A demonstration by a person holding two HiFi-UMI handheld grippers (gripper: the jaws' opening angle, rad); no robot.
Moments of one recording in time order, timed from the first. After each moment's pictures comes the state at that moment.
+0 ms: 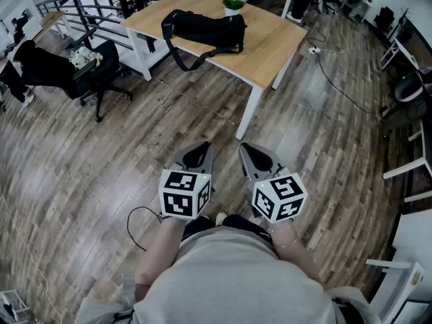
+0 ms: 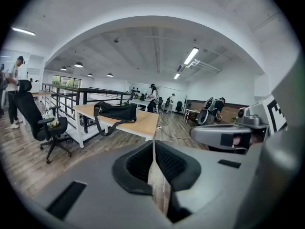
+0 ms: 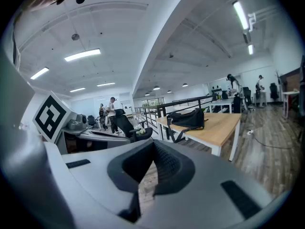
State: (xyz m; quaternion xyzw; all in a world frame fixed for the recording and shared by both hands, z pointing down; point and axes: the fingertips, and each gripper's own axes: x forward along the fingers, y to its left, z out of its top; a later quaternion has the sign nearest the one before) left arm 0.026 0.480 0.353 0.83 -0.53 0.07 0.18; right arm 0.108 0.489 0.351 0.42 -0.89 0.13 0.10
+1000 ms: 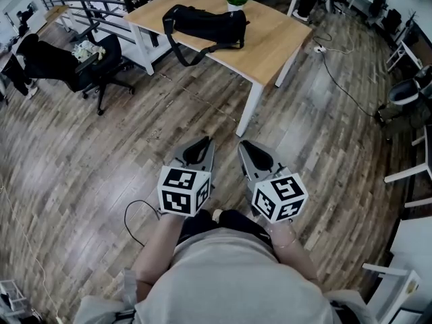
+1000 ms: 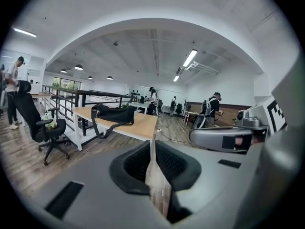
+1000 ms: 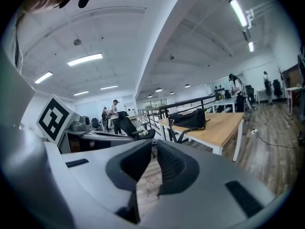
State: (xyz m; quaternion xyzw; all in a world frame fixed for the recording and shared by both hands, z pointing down) left arm 0.054 0.475 0.350 0.83 -0.53 0.06 0.16; right arm 0.132 0.487 0.352 0.41 -0.90 0.13 0.08
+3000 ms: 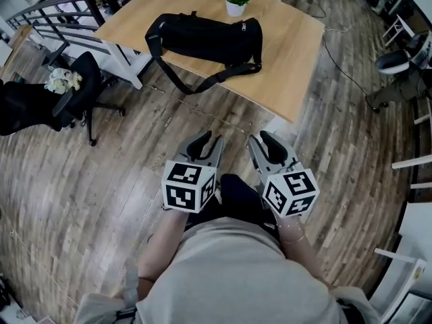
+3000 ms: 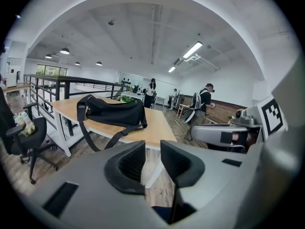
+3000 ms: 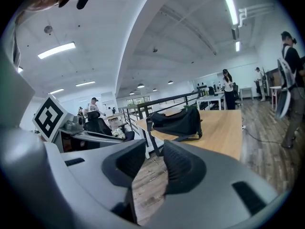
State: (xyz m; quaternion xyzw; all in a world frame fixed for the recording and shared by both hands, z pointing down) left arm -0.039 0.183 0.387 0.86 -0.46 0.10 0.21; right arm 0.056 0.200 0.383 0.50 -0.84 0.17 0.10
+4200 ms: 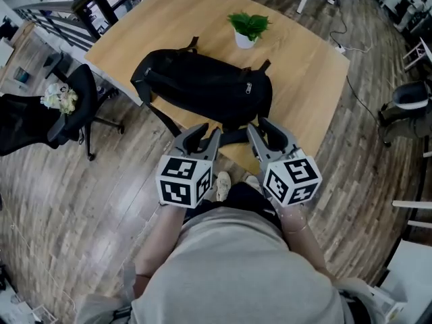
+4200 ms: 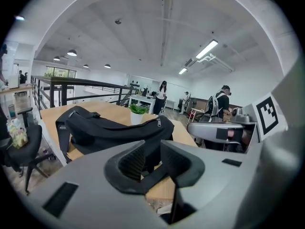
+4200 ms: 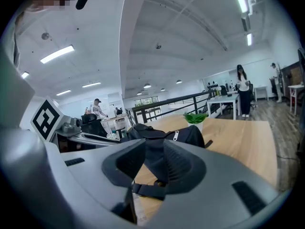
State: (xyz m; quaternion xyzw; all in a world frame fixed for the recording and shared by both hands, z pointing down) left arm -0.016 -0.094 0.376 0.83 -0.51 0.08 0.21; right arm 0.081 -0.099 0.370 0.44 -0.88 0.16 0.10
